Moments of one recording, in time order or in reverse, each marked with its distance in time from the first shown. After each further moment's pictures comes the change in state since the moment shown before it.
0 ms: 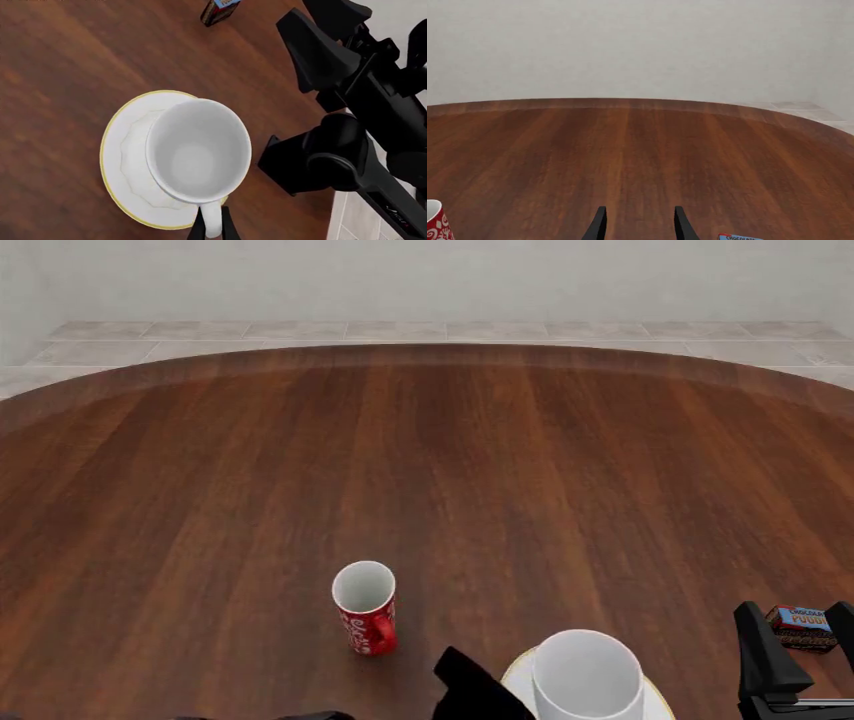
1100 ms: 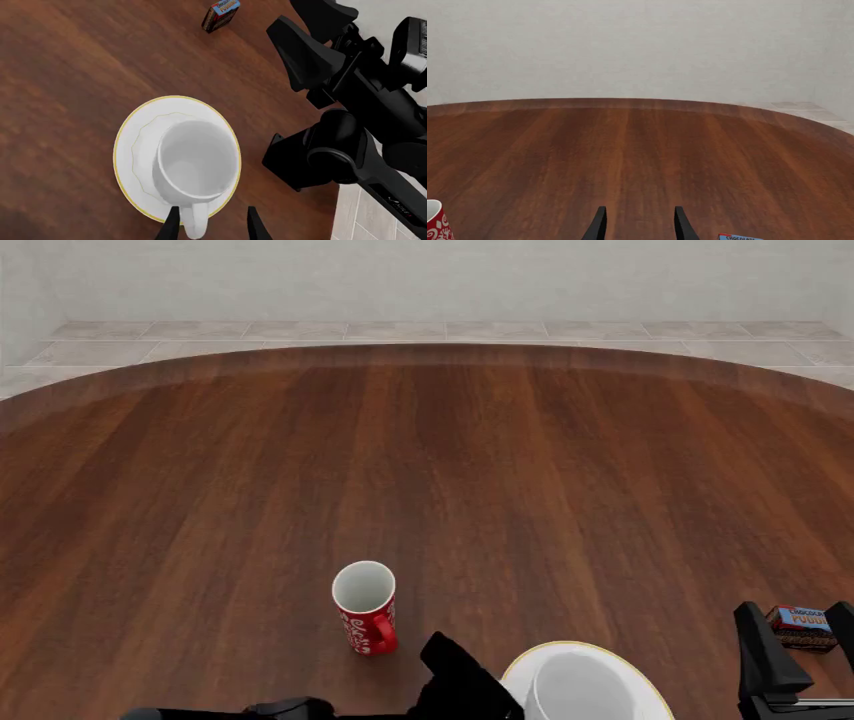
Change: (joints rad) left arm 0.023 -0.076 0.012 0.062 0.066; right arm 0.000 0.000 0.000 0.000 0.000
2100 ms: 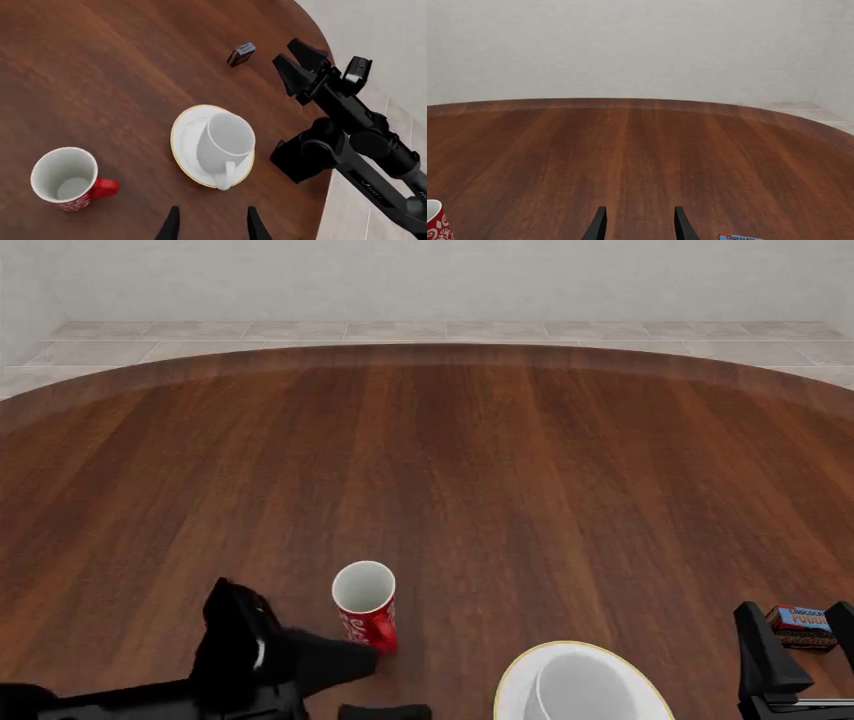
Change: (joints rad) left arm 0.148 -0.641 0.183 0.332 0.053; right arm 0.000 0.000 0.000 0.000 0.000
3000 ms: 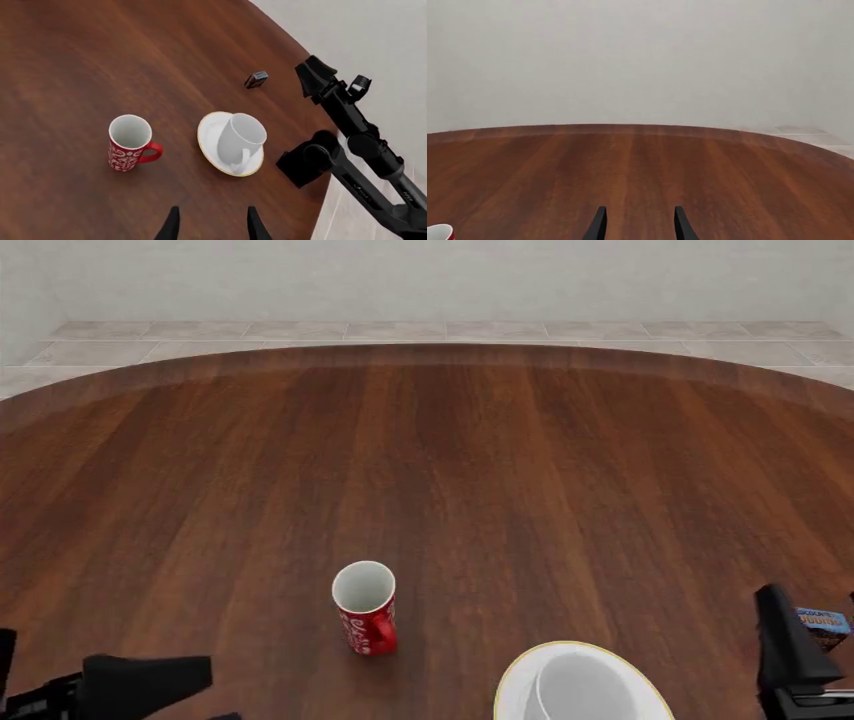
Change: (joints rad) left arm 0.141 -0.591 0.078 0.385 -0.027; right arm 0.012 -0.001 -0.046 -0.060 0.010
